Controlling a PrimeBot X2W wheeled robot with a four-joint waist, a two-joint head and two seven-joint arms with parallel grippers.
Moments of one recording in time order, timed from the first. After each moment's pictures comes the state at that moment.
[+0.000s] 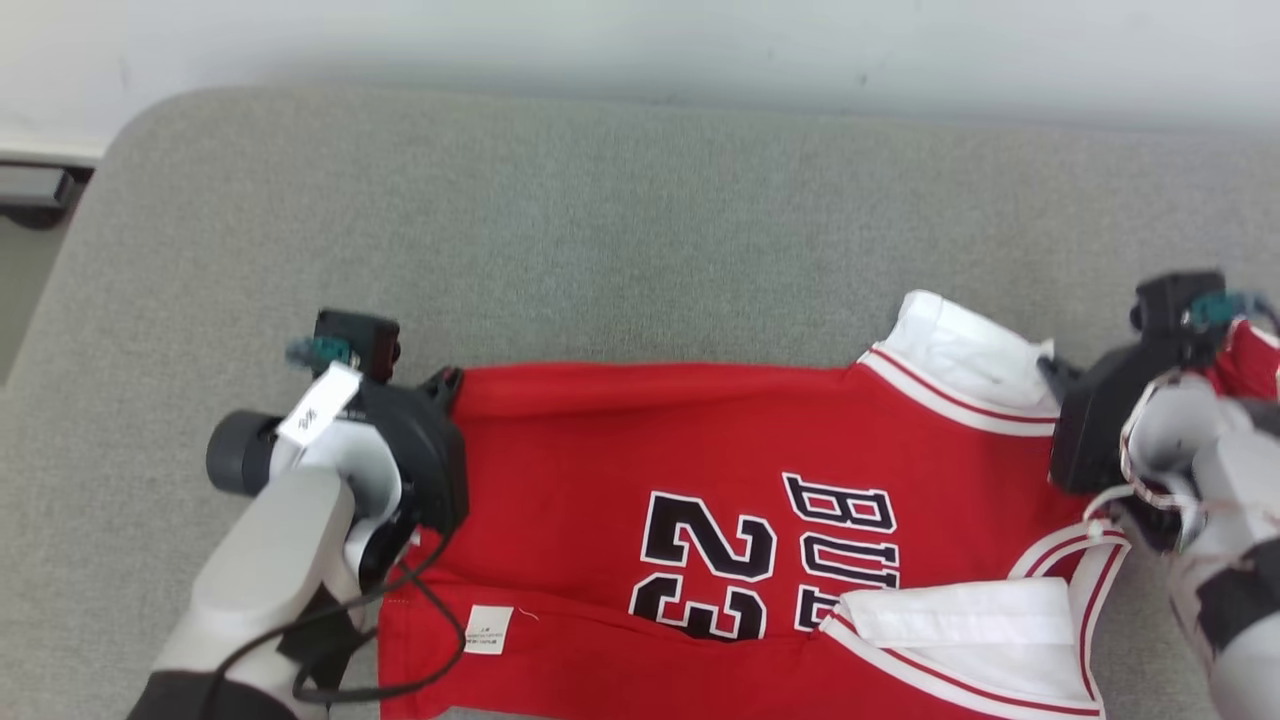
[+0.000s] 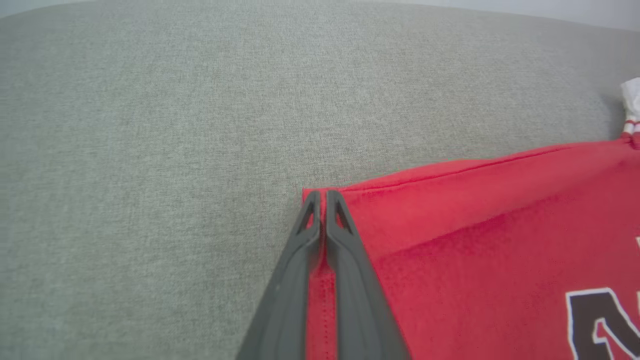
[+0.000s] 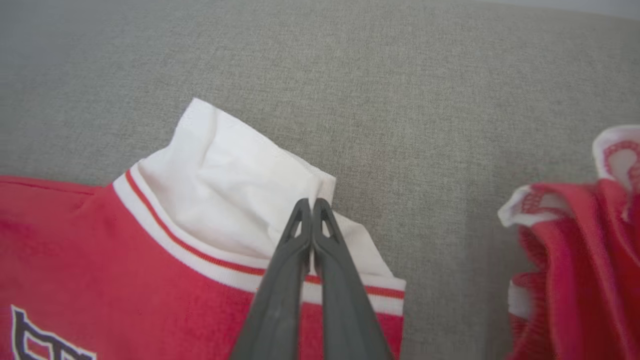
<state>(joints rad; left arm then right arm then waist) -0.82 0.10 -0.58 0.97 -0.45 -0.12 0.11 -0.64 -0.30 0.16 0.71 0.47 0.11 0.36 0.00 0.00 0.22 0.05</state>
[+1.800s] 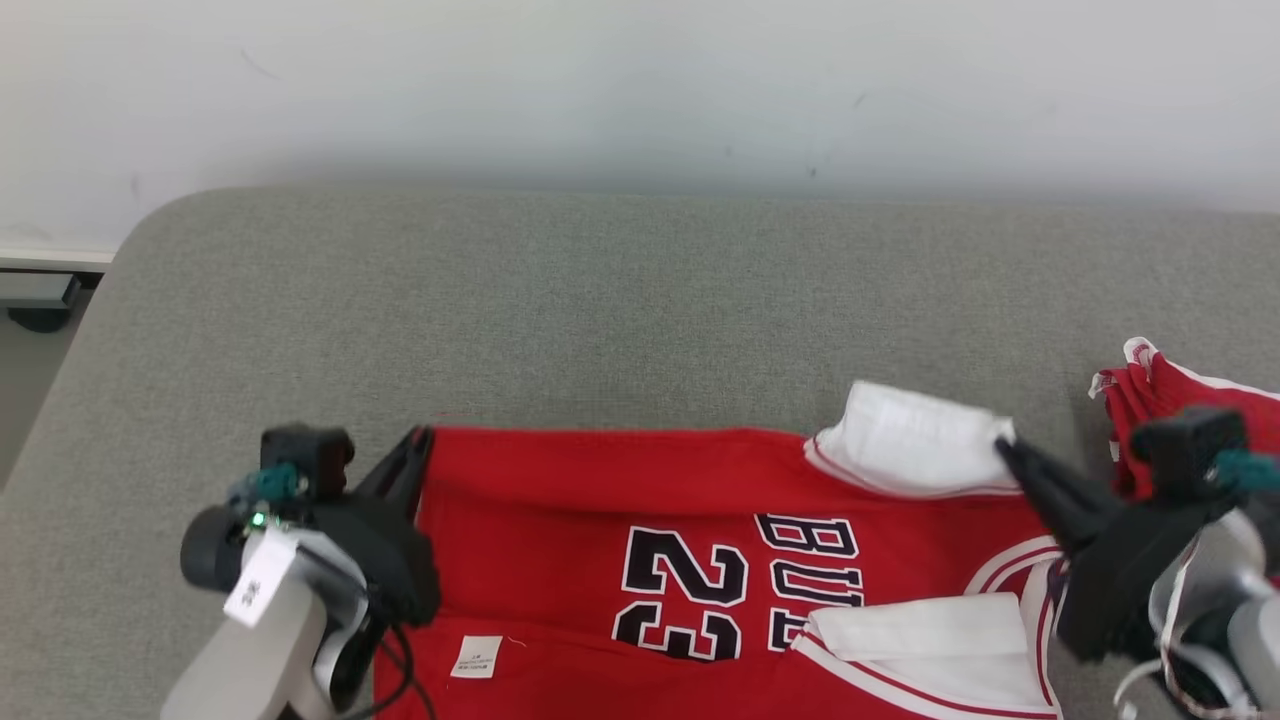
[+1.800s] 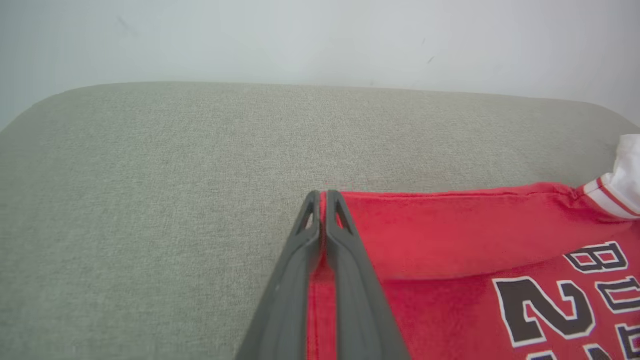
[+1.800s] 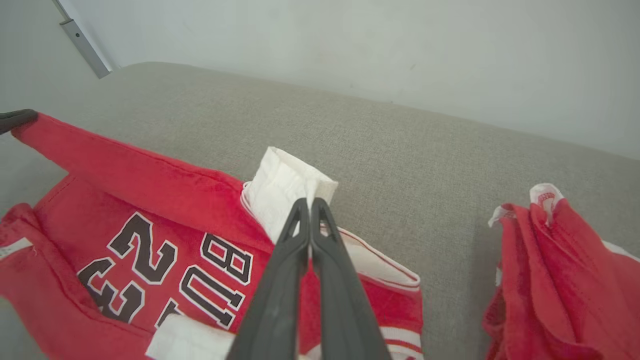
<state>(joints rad) -0.58 0.19 -0.56 0.75 -0.48 -0.09 -0.09 -0.16 -0.45 0.19 0.01 0.57 0.12 0.30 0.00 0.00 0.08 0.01</state>
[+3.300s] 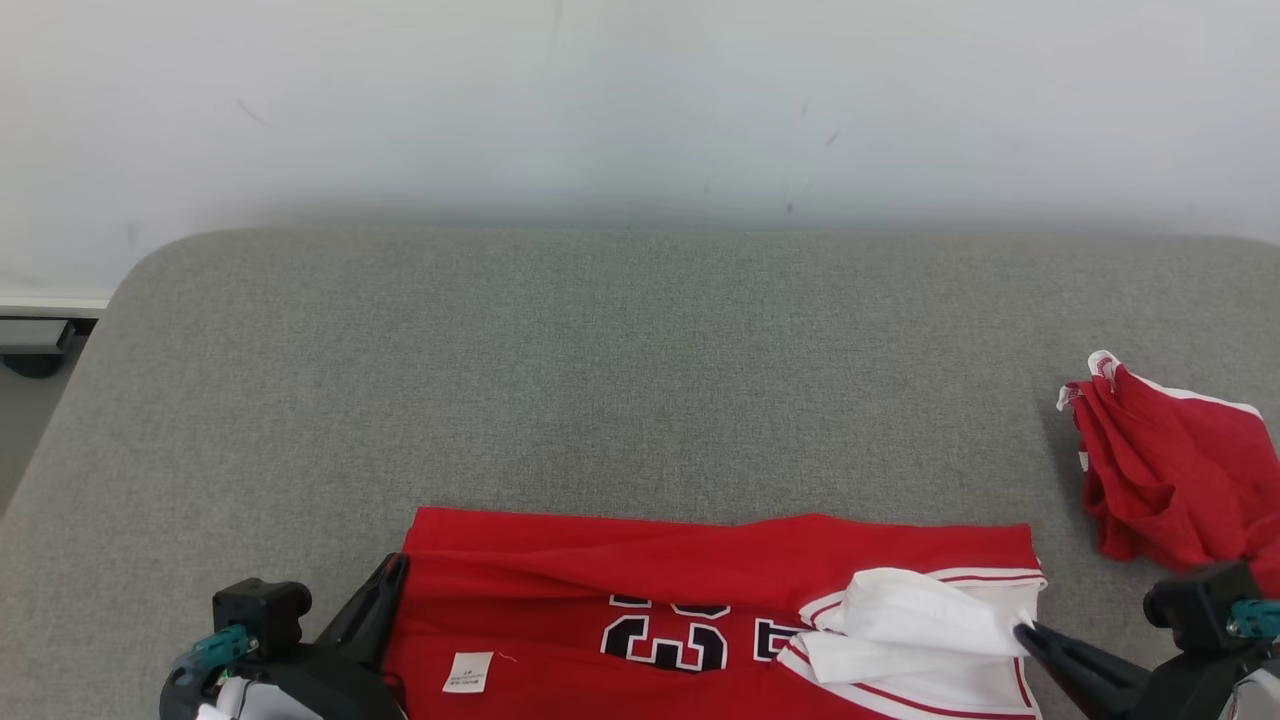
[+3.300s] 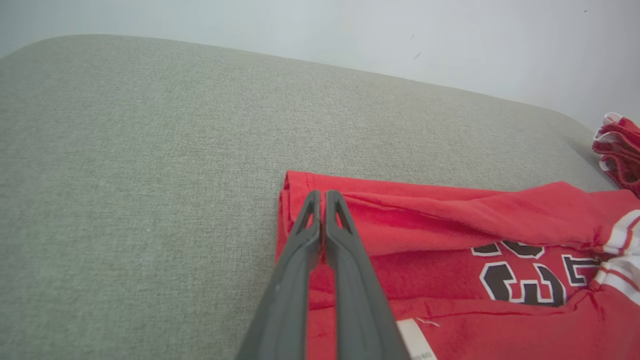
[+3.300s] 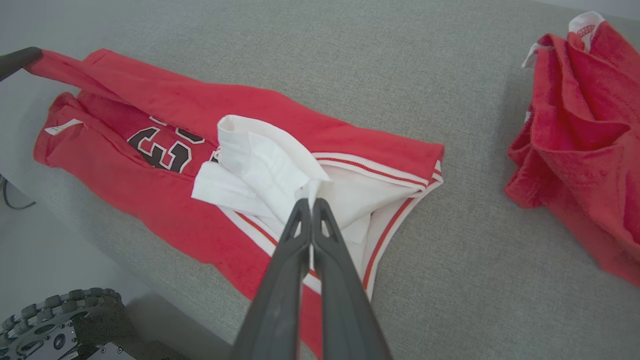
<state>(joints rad) -0.31 0.27 -0.55 0.61 -0.57 -0.12 -0.21 0.16 -0.59 0.19 -0.19 0.70 0.10 0.41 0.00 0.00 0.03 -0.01</state>
